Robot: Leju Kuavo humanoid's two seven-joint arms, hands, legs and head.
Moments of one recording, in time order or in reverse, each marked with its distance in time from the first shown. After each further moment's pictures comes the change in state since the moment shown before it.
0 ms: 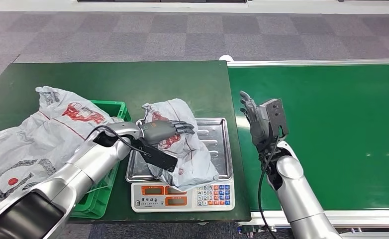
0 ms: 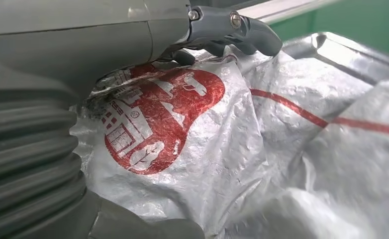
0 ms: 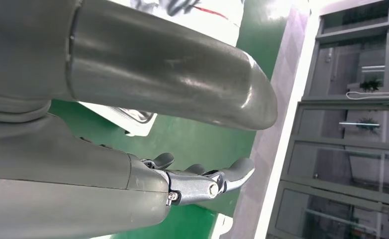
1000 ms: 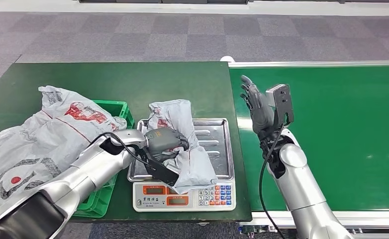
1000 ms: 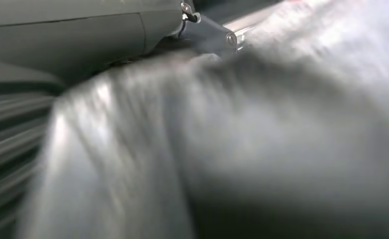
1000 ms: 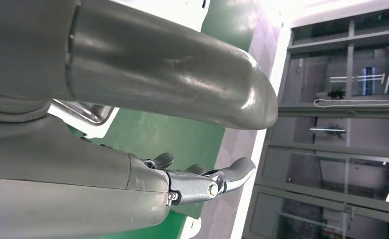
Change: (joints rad) left arm 0.005 0.008 -0.194 0.070 0.029 0.166 -0.021; right arm -0.074 -0.001 0.006 0.000 -0.066 0.012 -0.012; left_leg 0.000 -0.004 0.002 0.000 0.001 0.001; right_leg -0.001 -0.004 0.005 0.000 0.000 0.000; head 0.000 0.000
